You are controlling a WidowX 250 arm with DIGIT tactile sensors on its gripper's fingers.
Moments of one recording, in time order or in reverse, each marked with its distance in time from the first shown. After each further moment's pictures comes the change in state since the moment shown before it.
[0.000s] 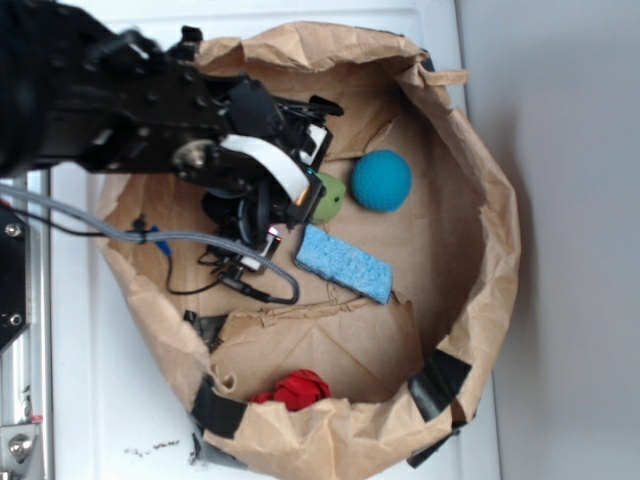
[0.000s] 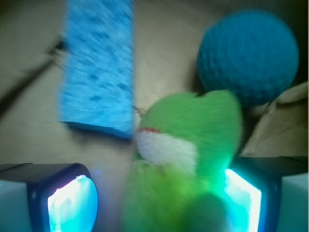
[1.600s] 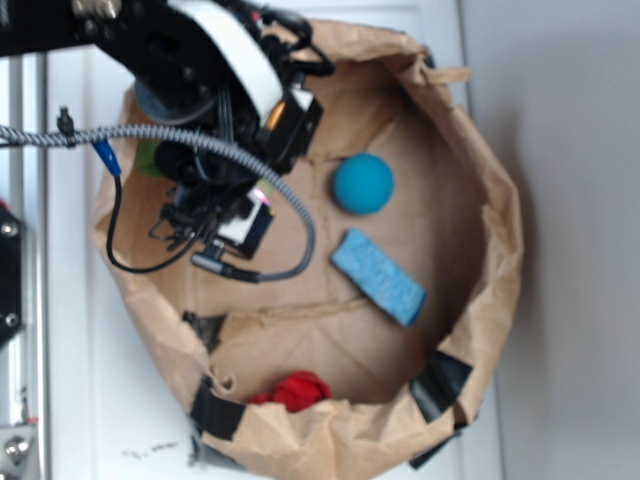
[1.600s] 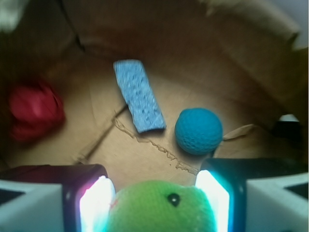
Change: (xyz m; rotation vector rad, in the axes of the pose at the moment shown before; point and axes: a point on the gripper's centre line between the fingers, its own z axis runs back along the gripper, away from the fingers) arm 0.018 0.004 0.105 -0.115 -0.118 0.119
